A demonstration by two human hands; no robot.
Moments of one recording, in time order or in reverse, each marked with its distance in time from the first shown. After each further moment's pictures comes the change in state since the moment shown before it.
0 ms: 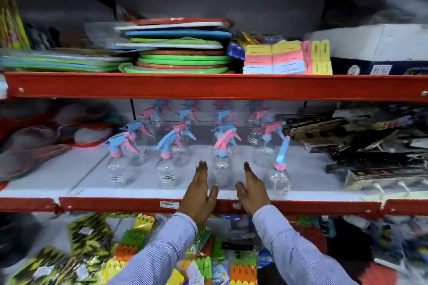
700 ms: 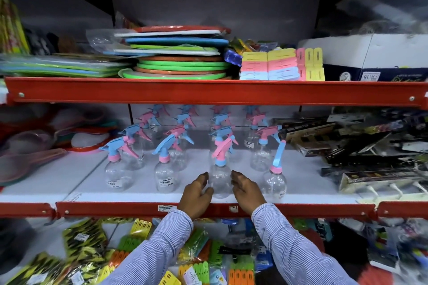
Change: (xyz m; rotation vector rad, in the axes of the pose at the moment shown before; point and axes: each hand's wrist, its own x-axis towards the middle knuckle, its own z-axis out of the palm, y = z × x) left_hand 0.013 0.001 -0.009 -0.268 -0.065 -0.171; right_hand 0.003 -0.011 -0.004 0.254 -0.140 0.050
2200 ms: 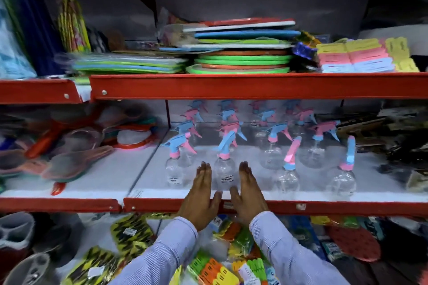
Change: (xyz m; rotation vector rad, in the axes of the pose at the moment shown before) left_hand -0.030 -0.096 -0.130 0.425 0.045 0.222; right_hand 0.003 -0.077 0.158 -0.298 0.117 -0.152
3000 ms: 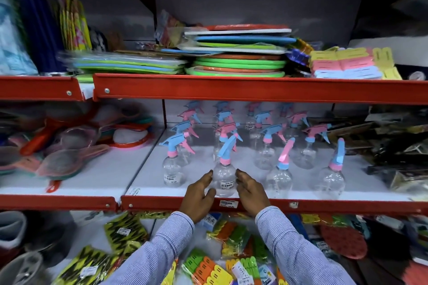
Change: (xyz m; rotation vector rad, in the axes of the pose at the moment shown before) left_hand -0.001 0.007 -0.010 -0.395 -0.001 -0.104; right_hand -0.005 -0.003 -0.023 0.332 -0.069 0.162
